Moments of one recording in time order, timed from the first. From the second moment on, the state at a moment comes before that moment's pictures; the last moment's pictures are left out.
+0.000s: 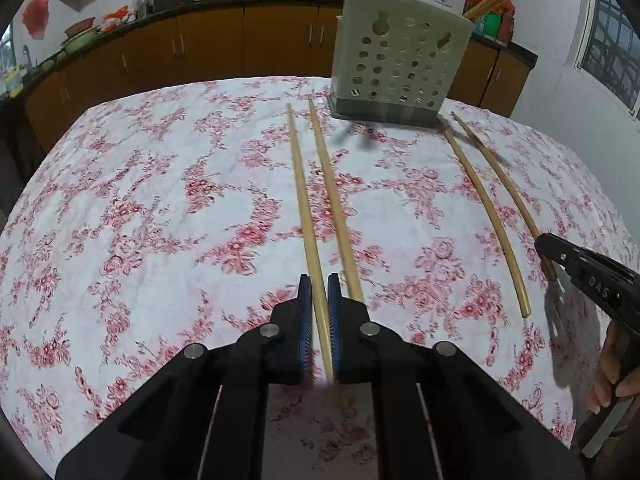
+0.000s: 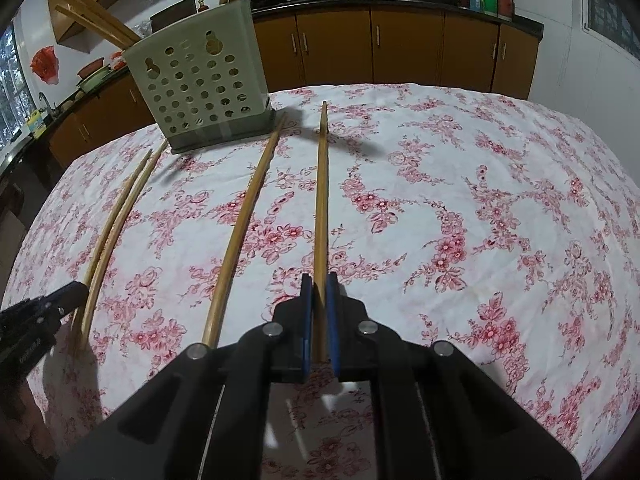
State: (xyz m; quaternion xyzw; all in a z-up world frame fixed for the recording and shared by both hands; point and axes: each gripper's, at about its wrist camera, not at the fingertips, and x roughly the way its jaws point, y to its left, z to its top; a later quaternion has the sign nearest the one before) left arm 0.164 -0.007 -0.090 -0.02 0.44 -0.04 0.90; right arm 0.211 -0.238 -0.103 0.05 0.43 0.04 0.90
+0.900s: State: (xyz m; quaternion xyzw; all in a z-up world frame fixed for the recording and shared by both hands) left arm 0.203 0.033 -0.091 -0.04 0.43 0.00 0.90; right arm 0.232 -0.249 -0.108 0.05 0.42 0.01 0.91
